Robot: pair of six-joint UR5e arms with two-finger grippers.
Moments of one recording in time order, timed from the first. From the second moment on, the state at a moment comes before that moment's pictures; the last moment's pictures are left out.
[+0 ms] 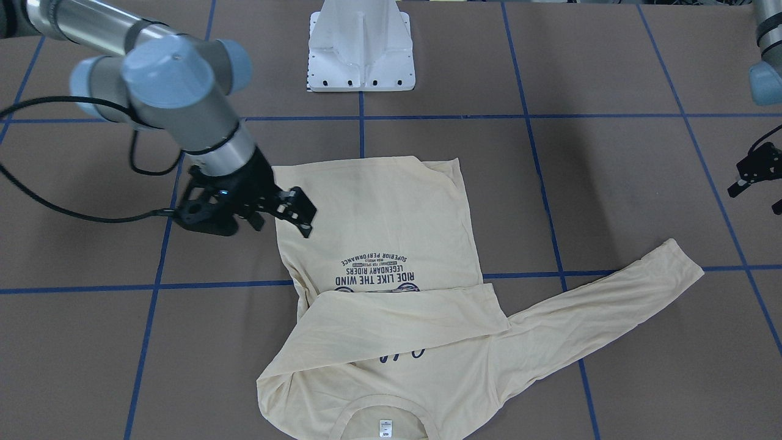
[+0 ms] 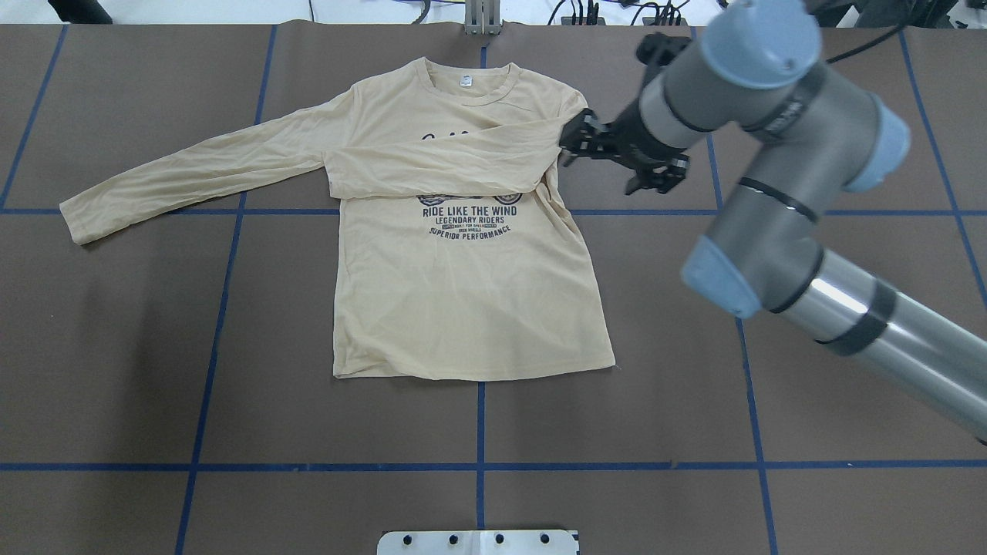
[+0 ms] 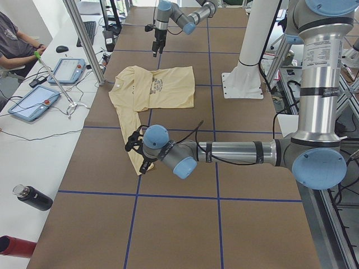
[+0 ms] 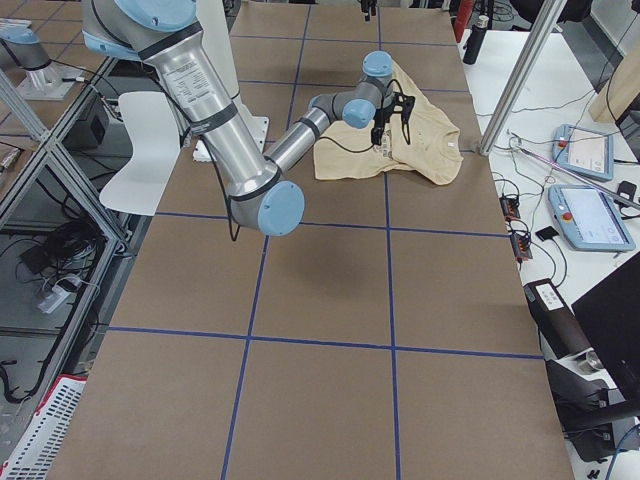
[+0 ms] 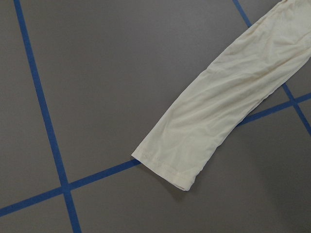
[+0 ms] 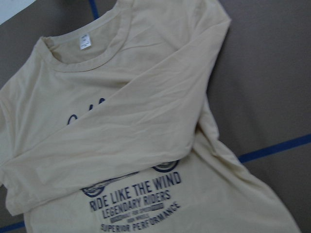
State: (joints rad) left arm -1.34 -1.59 -1.48 -2.30 -2.44 -0.29; right arm 0.83 -1.05 1.74 -1.31 2.10 1.40
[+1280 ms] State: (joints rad) left arm -1.21 -1.85 -1.07 -2.35 -2.32 -0.30; right arm 0.97 -1.36 1.91 -1.31 2.19 1.17
